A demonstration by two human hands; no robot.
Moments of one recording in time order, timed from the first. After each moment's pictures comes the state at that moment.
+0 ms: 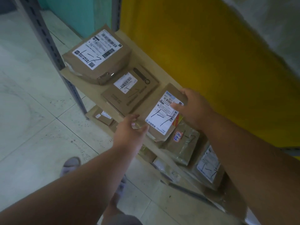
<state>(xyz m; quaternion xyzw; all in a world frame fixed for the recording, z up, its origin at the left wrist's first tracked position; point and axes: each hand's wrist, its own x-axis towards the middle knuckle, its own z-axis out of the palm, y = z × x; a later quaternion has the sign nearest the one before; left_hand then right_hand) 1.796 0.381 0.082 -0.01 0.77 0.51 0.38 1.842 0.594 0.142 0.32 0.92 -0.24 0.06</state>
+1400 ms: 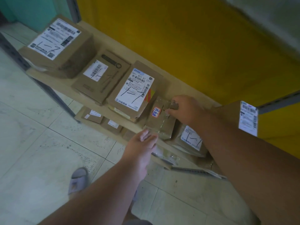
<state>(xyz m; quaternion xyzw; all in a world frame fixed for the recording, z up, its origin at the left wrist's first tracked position) 1.913 0.392 0.085 -0.12 0.56 0.58 0.57 1.949 0.599 0.113 0.39 0.90 -0.14 0.14</state>
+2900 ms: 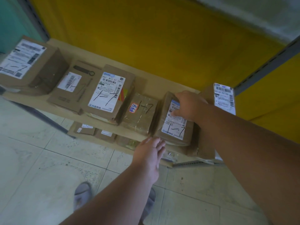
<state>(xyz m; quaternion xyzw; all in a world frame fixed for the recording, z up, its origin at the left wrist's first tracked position) 1.986 0.429 0.094 -0.23 0.49 0.60 0.58 2.024 0.632 0.133 0.39 0.90 -0.05 0.20</state>
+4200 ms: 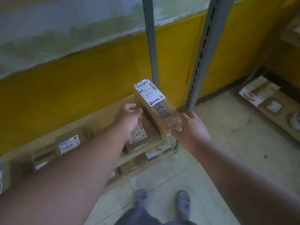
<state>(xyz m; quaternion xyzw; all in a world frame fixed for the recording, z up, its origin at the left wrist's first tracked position) 1.982 0.544 0.180 0.41 0.70 0.31 0.50 2.180 0.461 0.188 0.75 0.61 -0.22 -0.12</state>
